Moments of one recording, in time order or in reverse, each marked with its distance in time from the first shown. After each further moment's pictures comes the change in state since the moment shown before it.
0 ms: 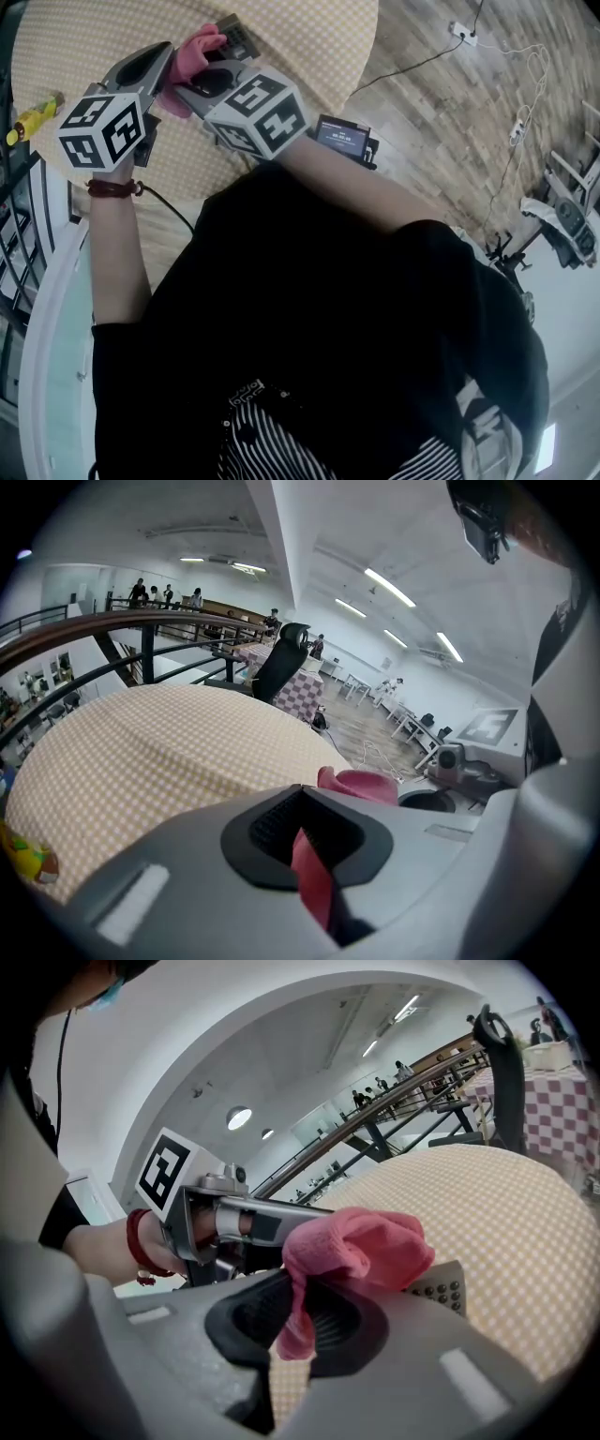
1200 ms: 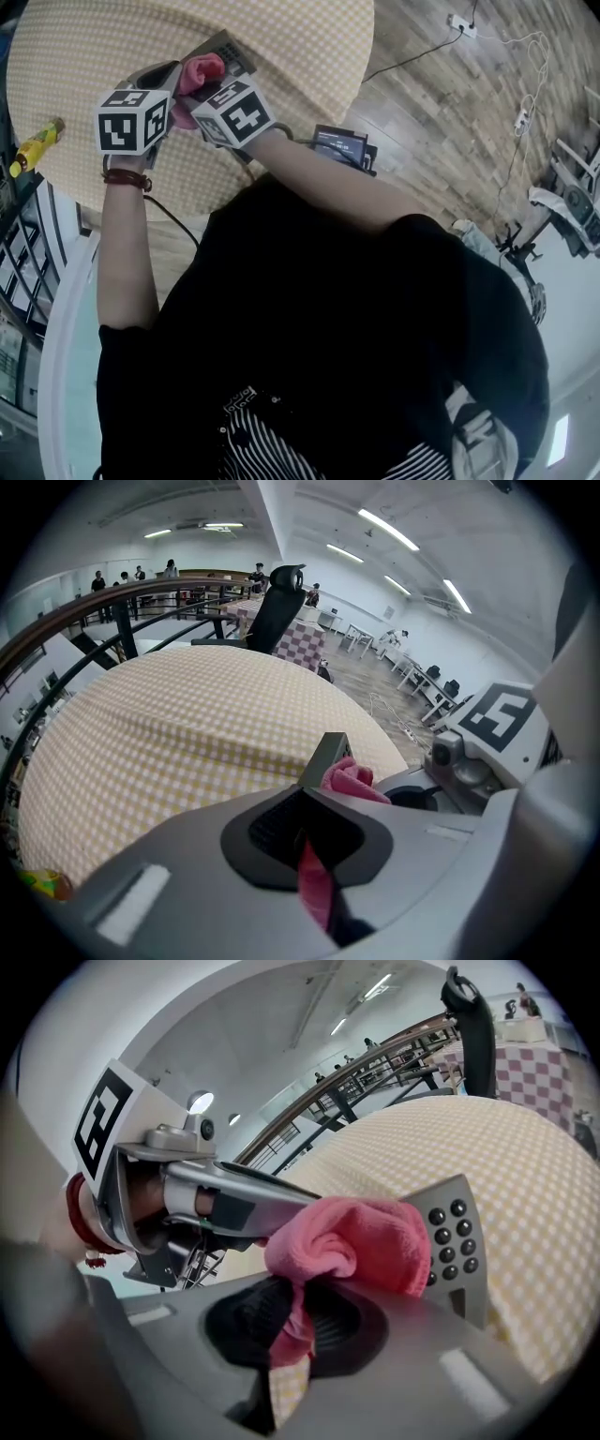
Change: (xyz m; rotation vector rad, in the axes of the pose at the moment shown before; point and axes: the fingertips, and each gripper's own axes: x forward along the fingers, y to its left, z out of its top) left arm 0.064 0.022 -0.055 0.105 0.305 0.043; right arm 0.050 -0.068 -0.056 0.139 0.117 -0.122
